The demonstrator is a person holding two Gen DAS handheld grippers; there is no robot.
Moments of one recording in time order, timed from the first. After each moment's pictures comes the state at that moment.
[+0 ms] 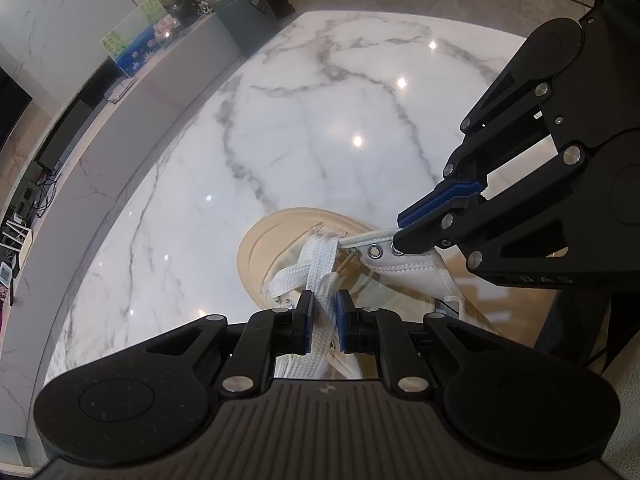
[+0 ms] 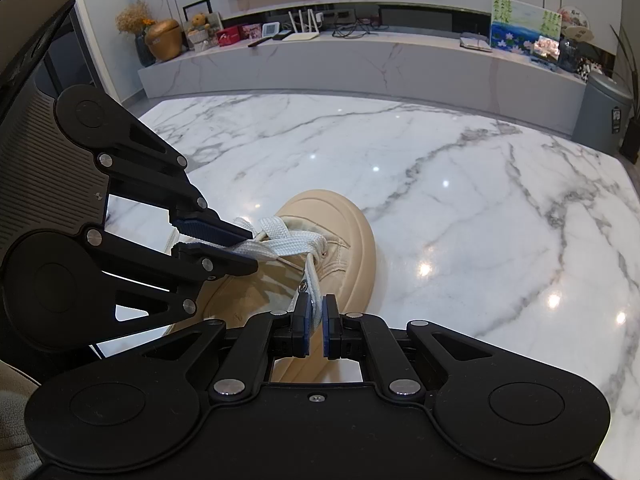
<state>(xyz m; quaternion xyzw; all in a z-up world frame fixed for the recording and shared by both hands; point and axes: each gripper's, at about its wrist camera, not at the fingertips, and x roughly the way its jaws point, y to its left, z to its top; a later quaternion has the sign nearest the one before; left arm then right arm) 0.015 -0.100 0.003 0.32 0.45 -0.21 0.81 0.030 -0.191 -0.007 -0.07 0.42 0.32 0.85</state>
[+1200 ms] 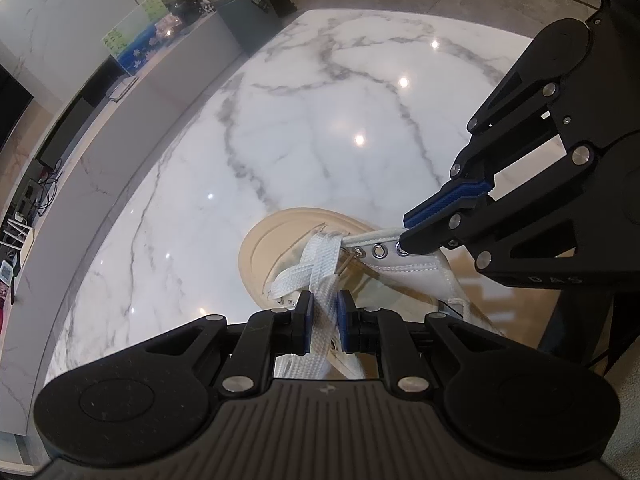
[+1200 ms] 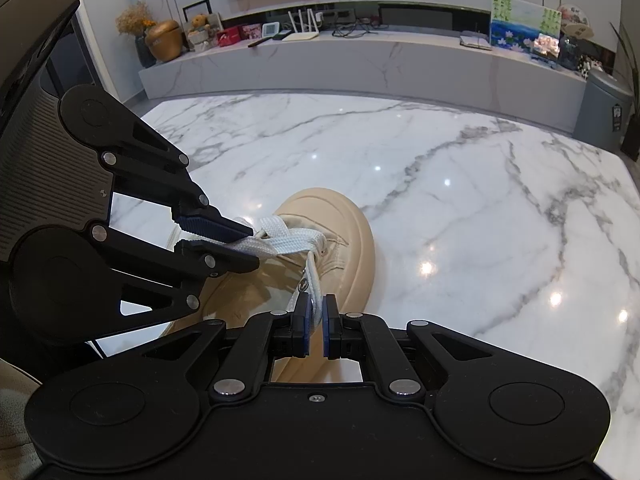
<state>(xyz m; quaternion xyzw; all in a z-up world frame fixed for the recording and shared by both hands) 0.013 -0.094 0.004 0.32 0.45 -0.21 0.81 0.030 -0.192 -0.007 -0.07 0.42 0.32 0.85</state>
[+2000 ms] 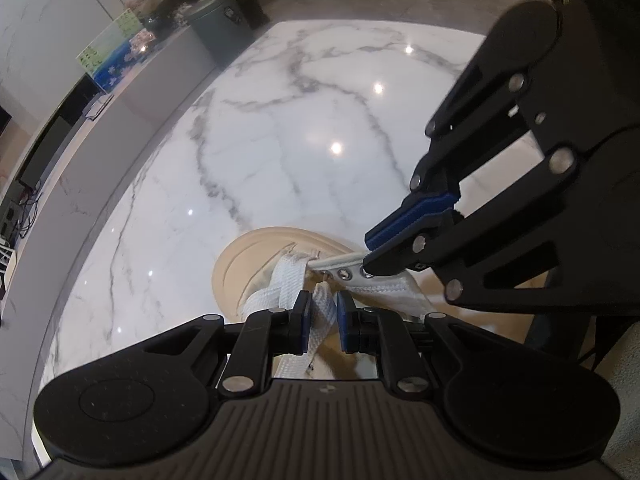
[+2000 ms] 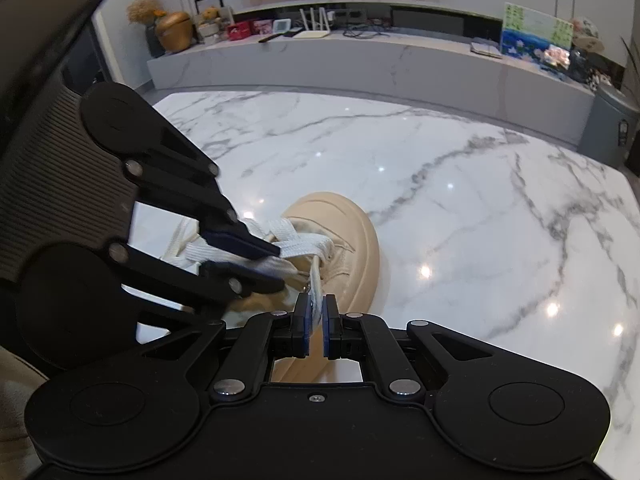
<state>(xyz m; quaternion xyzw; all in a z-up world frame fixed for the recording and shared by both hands) 0.014 -0.108 -0.001 0.32 0.44 -0.25 0.80 0.031 -0.188 0.001 -0.10 0.41 0.34 0.84</state>
